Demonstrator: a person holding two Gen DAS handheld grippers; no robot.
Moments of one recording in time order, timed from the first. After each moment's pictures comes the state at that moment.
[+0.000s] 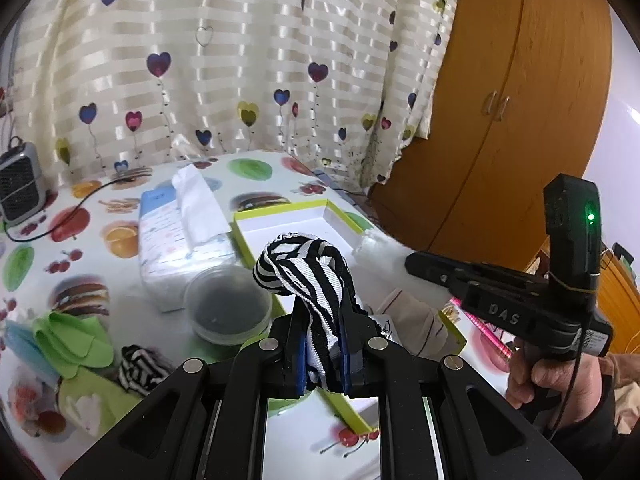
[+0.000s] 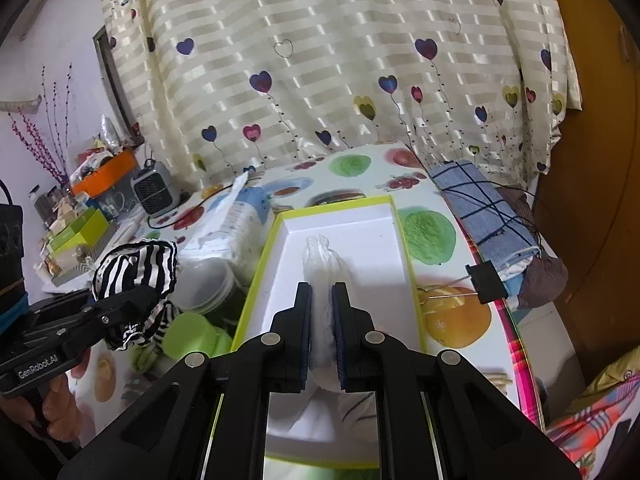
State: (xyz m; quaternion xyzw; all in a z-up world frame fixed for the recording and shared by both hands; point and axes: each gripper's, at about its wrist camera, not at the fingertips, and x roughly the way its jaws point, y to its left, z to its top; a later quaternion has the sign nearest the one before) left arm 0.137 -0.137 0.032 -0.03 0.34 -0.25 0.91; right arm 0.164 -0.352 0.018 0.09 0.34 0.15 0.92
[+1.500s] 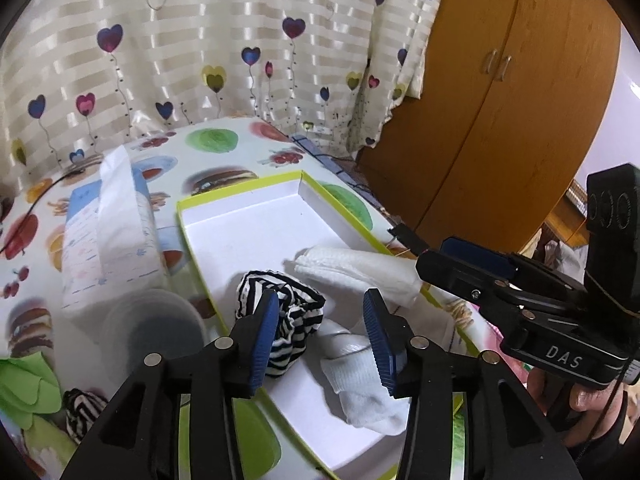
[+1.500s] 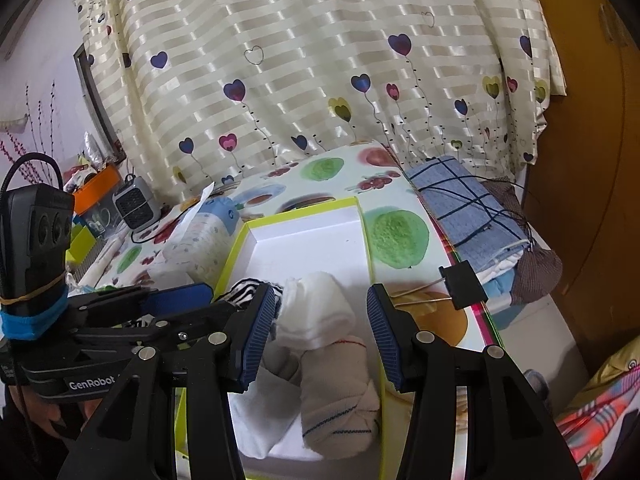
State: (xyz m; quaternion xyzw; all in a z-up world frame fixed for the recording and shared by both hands) left arm 0.189 -0.192 0.005 0.00 0.39 -0.27 0.88; right arm 0.177 -0.380 0.005 0.11 0.33 0.13 0.93
